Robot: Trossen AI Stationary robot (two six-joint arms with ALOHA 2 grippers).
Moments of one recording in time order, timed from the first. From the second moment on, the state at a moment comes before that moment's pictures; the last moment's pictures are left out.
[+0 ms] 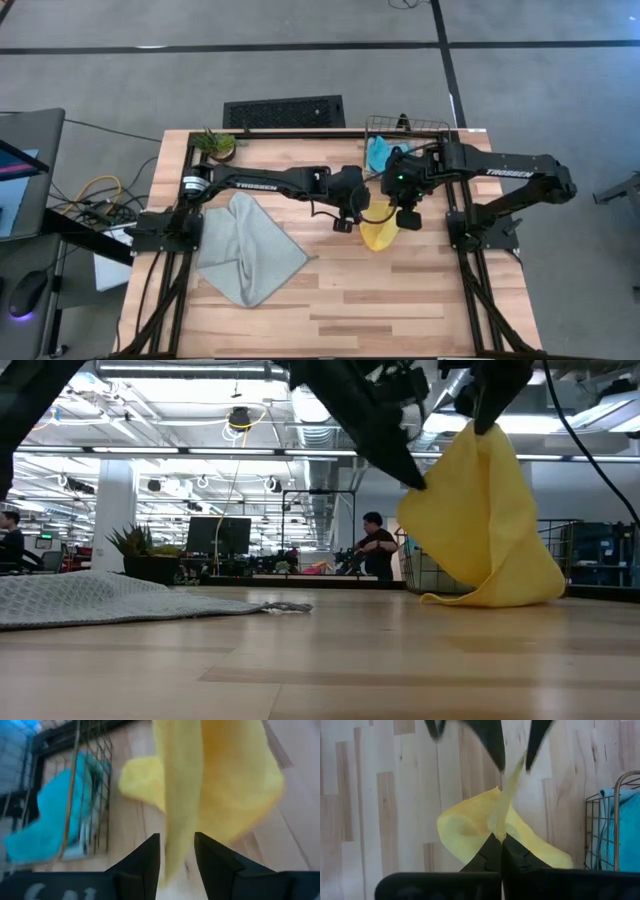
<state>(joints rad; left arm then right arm) 0.07 2.08 1.79 -0.50 -0.06 0.37 -0.07 1.29 1.30 -1.21 -0.09 -0.03</state>
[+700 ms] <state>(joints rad) 0.07 2.12 1.79 -0.52 -0.12 0.34 -0.07 1.29 1.30 -1.25 -0.10 -0.03</state>
